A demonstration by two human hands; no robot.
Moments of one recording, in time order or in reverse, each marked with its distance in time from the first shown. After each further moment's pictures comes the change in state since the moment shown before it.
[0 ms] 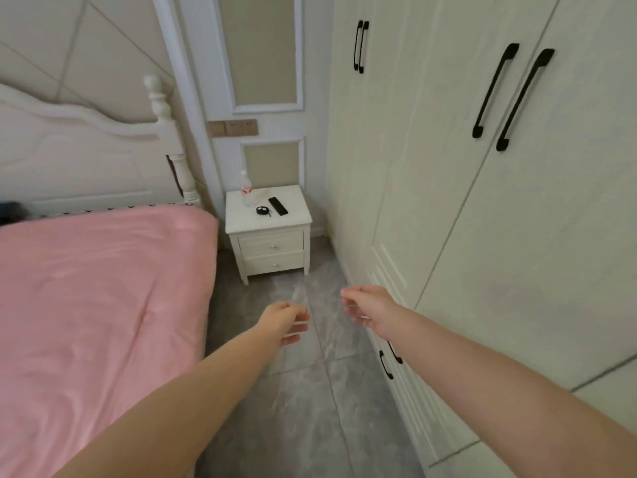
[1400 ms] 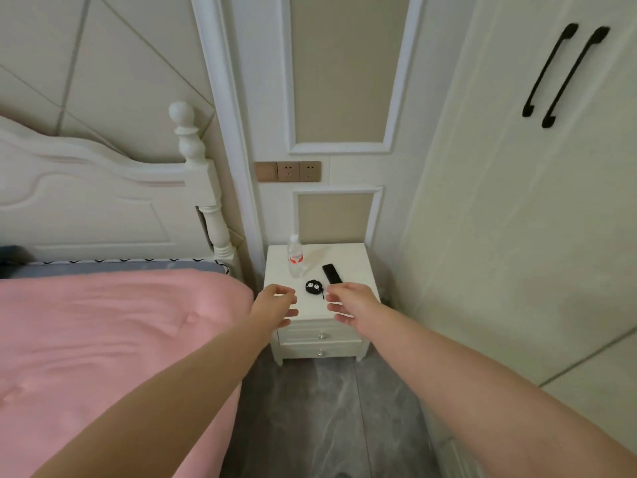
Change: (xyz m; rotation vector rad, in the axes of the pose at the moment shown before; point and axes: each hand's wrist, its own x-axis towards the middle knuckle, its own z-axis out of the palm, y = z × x) left_hand 0.505 0.345 -0.196 -0.004 0.233 0.114; right_hand 0.507 -0.324 0.278 -0.051 -0.185 0.044
